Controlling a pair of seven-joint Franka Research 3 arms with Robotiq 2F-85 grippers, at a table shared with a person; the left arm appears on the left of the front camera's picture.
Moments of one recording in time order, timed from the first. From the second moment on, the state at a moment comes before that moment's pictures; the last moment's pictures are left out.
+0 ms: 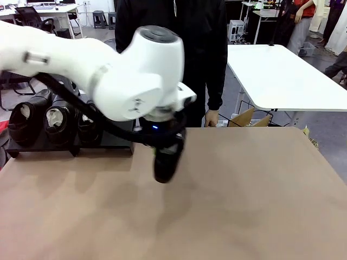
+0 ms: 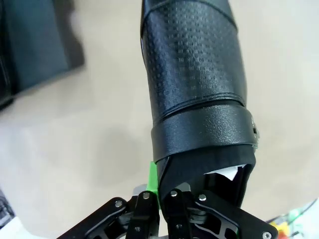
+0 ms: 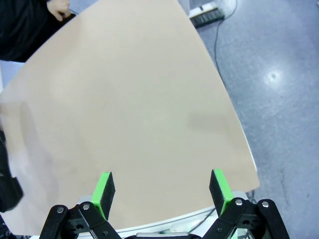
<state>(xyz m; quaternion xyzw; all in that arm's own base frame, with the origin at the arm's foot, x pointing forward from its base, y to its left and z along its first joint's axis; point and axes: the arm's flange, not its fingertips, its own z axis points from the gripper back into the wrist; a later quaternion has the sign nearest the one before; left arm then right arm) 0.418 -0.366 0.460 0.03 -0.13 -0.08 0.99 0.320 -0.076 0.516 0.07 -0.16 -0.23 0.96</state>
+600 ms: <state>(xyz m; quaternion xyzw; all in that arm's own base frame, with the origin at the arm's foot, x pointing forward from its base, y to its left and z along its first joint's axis) 0.422 -0.353 0.451 0.04 -0.13 -0.09 0.99 0.320 -0.076 0.516 0.07 -0.16 -0.23 0.96</state>
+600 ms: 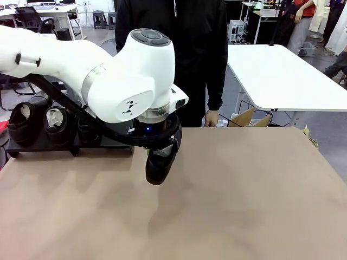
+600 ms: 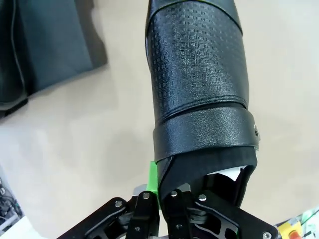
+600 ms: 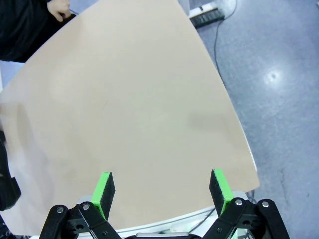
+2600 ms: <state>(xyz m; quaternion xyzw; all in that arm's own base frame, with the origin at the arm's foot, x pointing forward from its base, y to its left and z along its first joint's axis) 0.553 -0.223 0.425 0.08 -0.28 0.03 0.96 0.320 -0.076 0.516 0.07 -0.16 -0.23 0.96</state>
